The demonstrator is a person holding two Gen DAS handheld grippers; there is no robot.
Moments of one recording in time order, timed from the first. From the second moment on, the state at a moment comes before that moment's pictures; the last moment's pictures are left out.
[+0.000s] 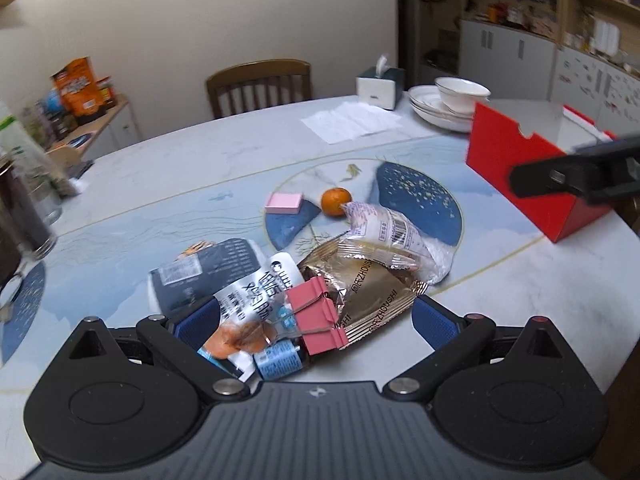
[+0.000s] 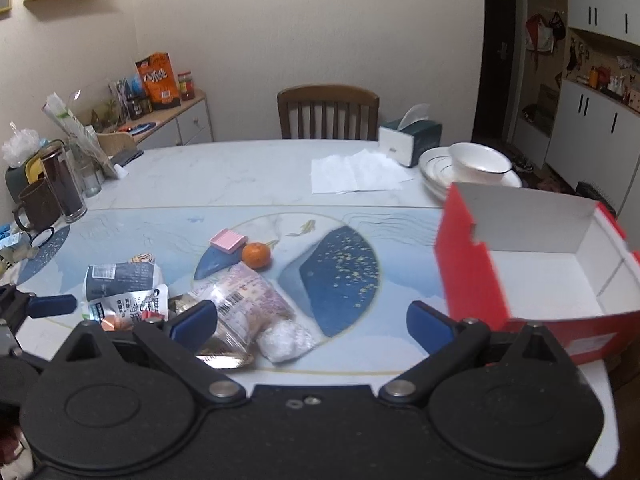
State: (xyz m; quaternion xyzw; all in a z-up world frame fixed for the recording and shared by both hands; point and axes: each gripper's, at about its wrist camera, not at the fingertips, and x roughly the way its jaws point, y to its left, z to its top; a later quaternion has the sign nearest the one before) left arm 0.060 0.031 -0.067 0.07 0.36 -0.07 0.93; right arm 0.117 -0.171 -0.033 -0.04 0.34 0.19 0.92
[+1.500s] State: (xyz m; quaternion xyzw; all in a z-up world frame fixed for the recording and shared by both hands) left arm 0.110 0.059 -0.128 0.11 0.38 -0.24 0.88; right arm 0.199 -0.067 -0.099 -0.02 0.48 0.15 0.87
